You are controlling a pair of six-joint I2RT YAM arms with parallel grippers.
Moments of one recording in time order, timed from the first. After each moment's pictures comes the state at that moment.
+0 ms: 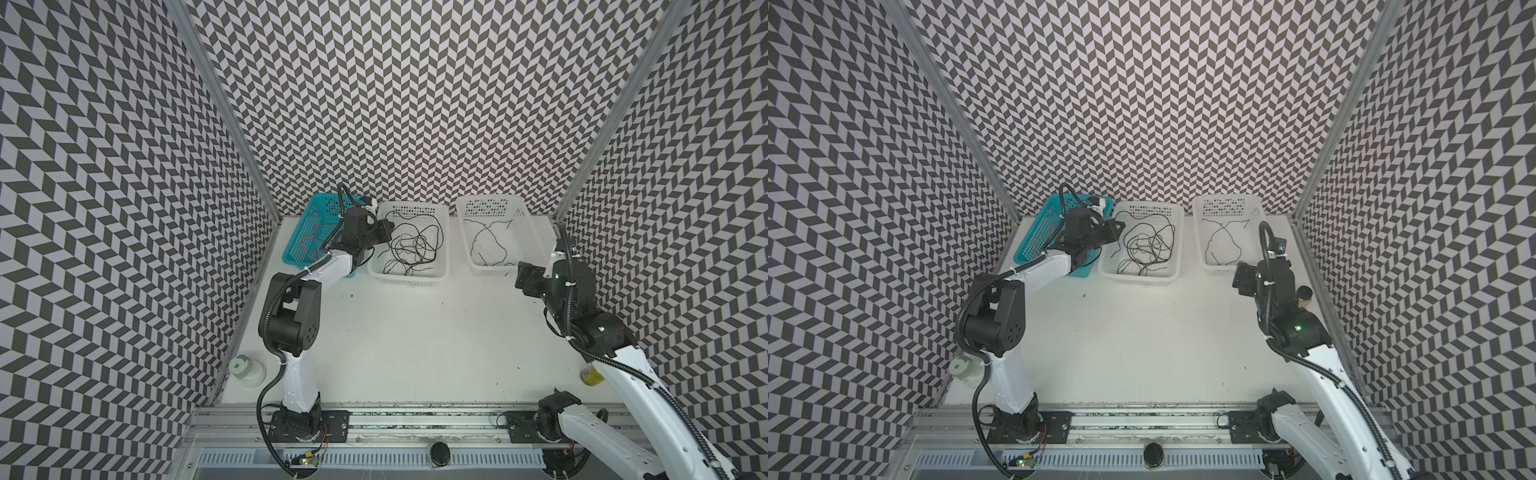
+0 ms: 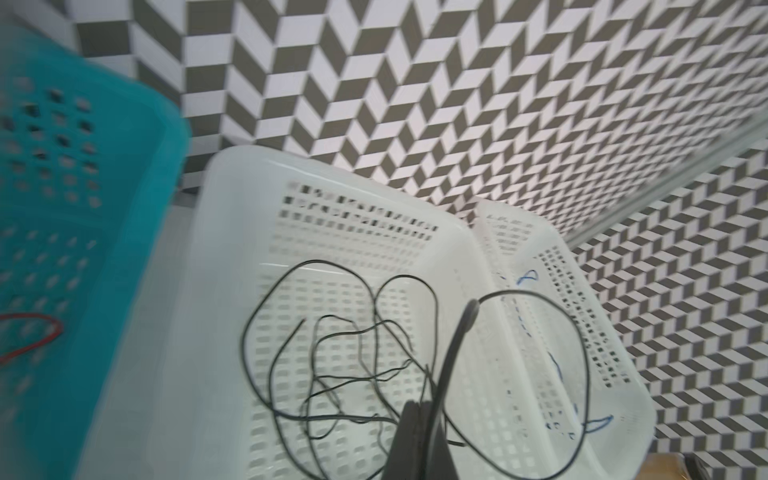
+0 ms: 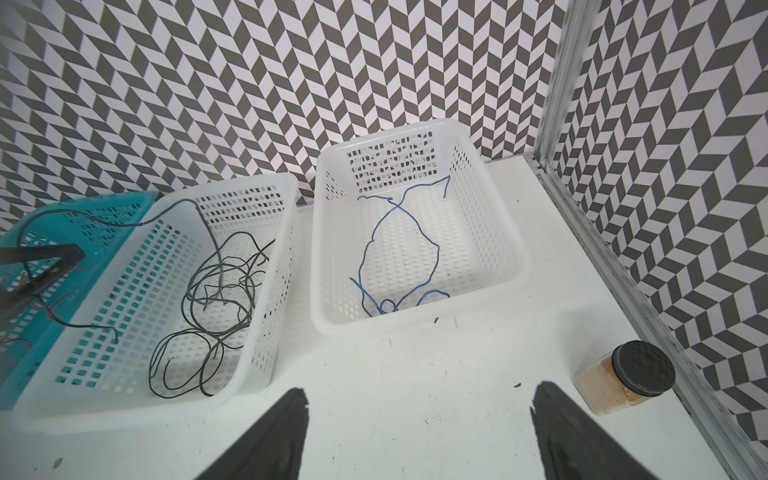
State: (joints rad) left arm -0.23 1.92 1.37 0.24 0.41 -0.49; right arm 0.24 0.85 0.90 -0.41 0.36 0.36
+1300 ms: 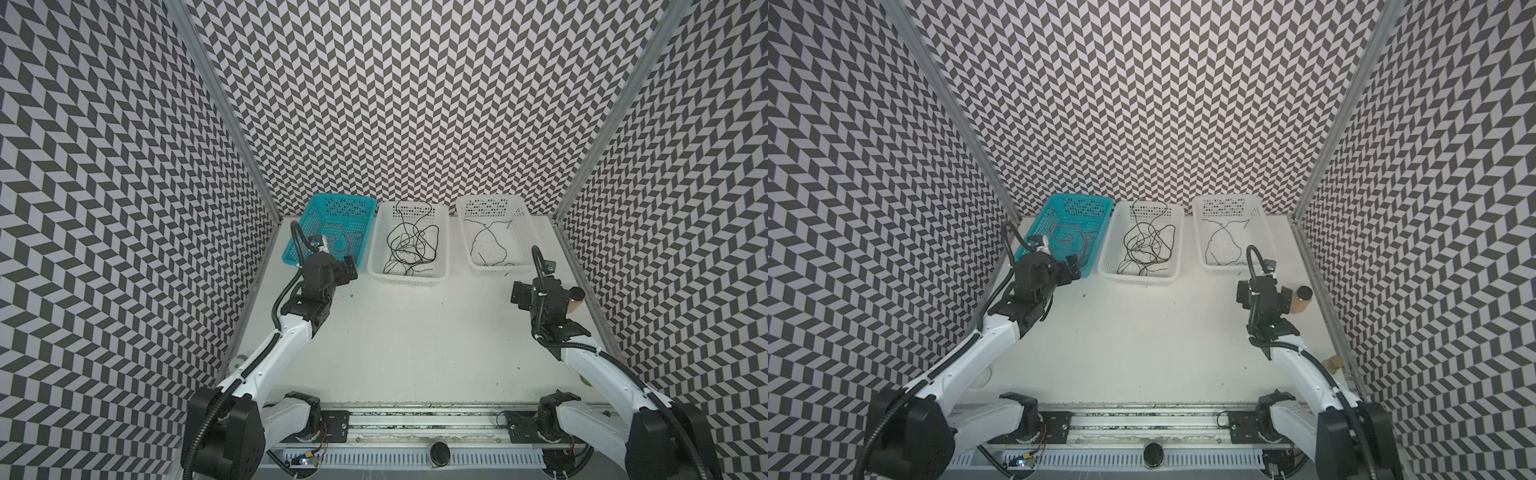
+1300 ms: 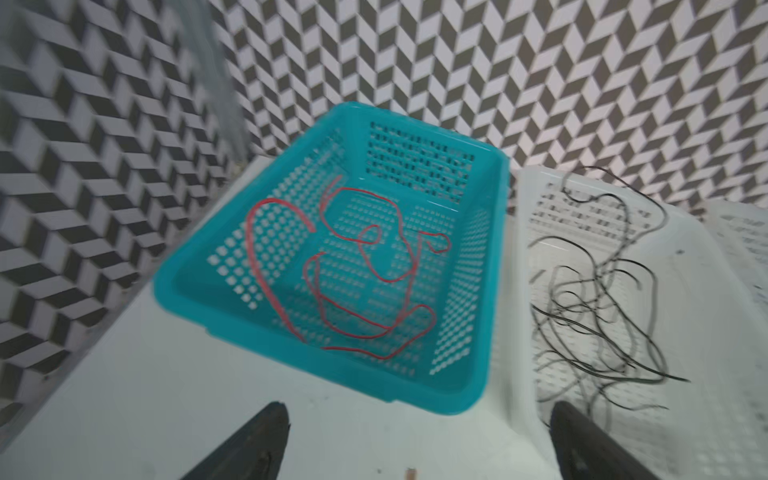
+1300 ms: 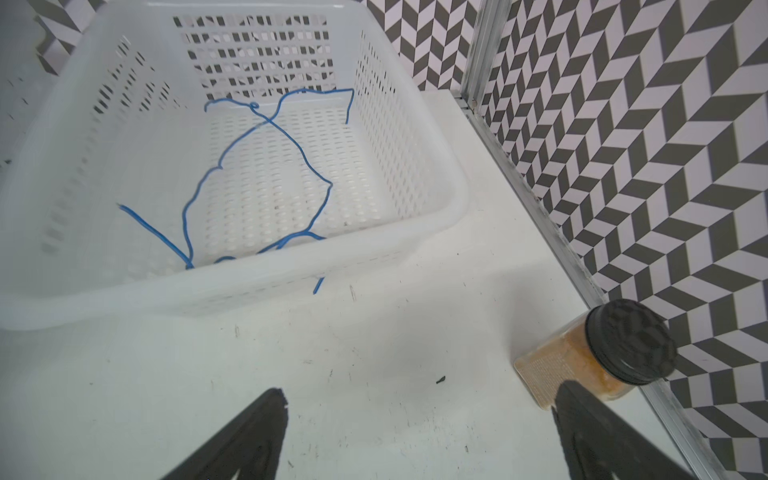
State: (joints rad) left arm -0.19 1.11 0.66 0.06 -0.21 -0.24; right arm 0.09 1.09 0.48 0.16 0.44 0.17
